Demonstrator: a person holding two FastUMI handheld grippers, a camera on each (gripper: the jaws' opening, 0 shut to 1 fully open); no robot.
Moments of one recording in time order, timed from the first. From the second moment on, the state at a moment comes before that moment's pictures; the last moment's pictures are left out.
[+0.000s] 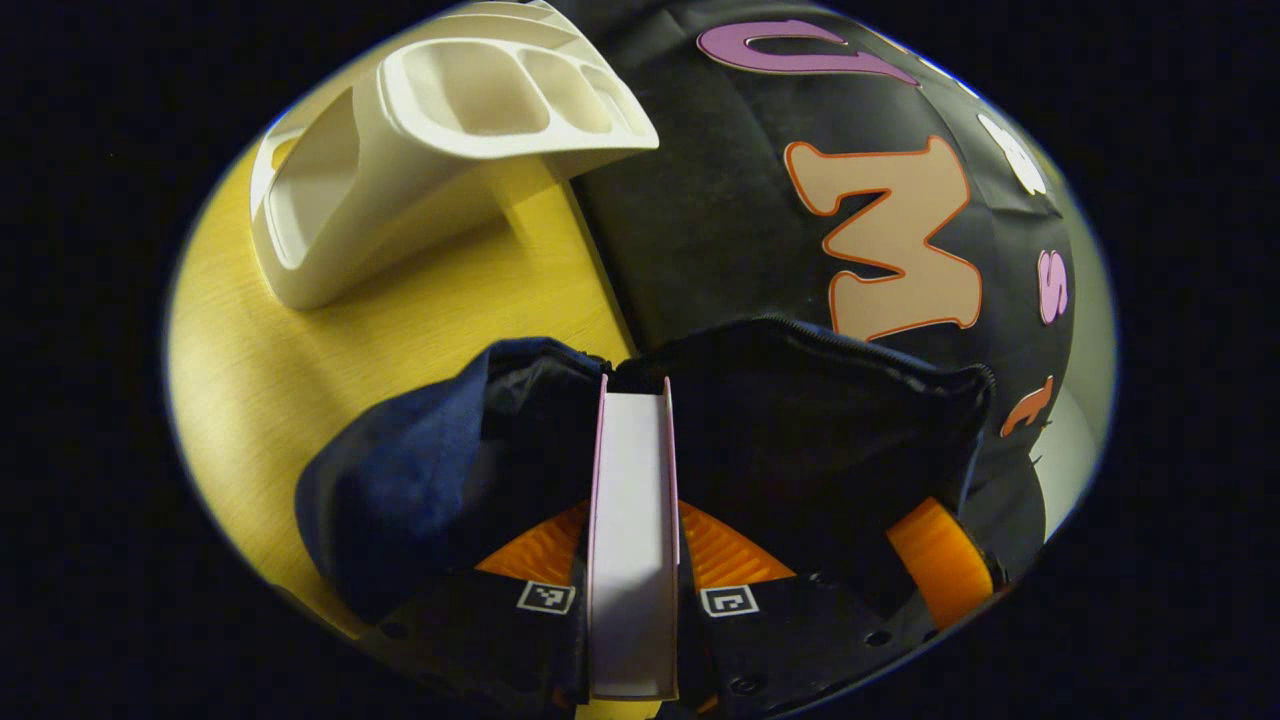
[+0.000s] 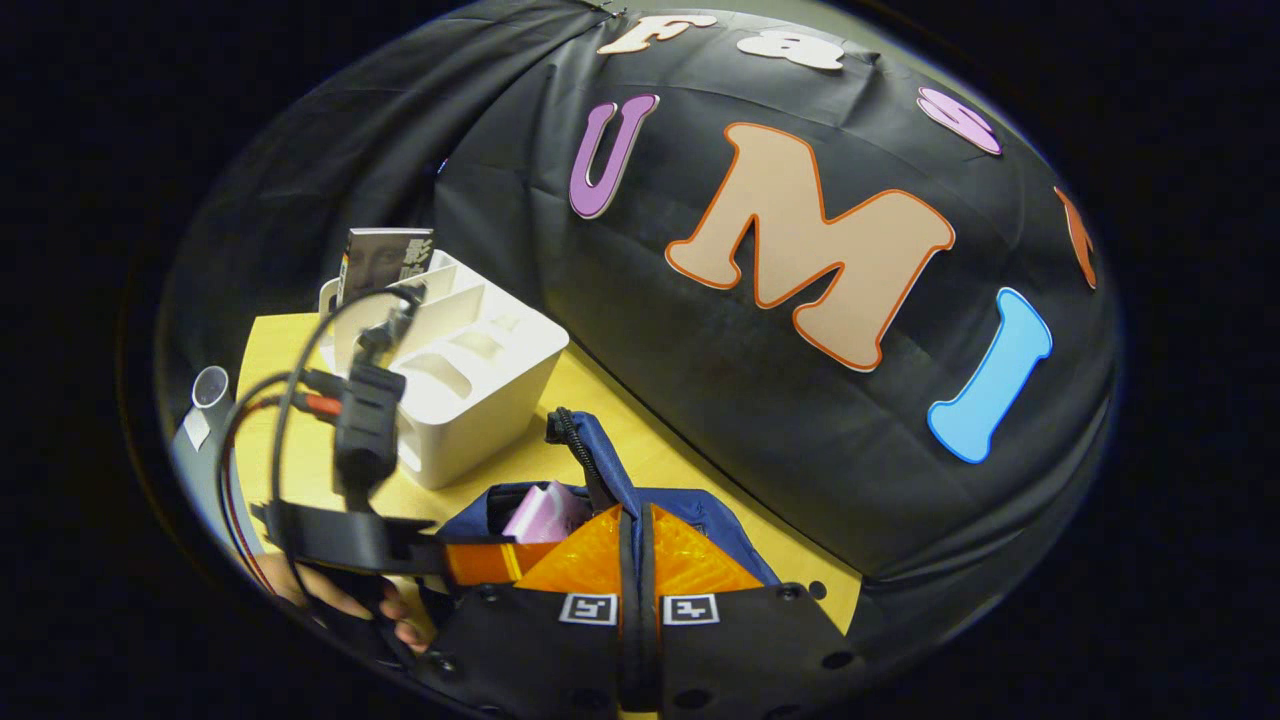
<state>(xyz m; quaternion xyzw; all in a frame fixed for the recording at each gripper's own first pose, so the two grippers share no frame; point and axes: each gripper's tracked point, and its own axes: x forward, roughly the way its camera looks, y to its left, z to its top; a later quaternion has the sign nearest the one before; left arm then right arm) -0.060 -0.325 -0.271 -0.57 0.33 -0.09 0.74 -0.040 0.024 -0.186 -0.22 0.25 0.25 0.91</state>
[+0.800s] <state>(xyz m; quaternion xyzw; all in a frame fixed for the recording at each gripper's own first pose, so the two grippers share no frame) -0.071 -0.340 -0.288 -0.45 0.39 -0.14 0.79 -0.036 0.016 -0.183 -0.18 0.27 0.23 0.92</state>
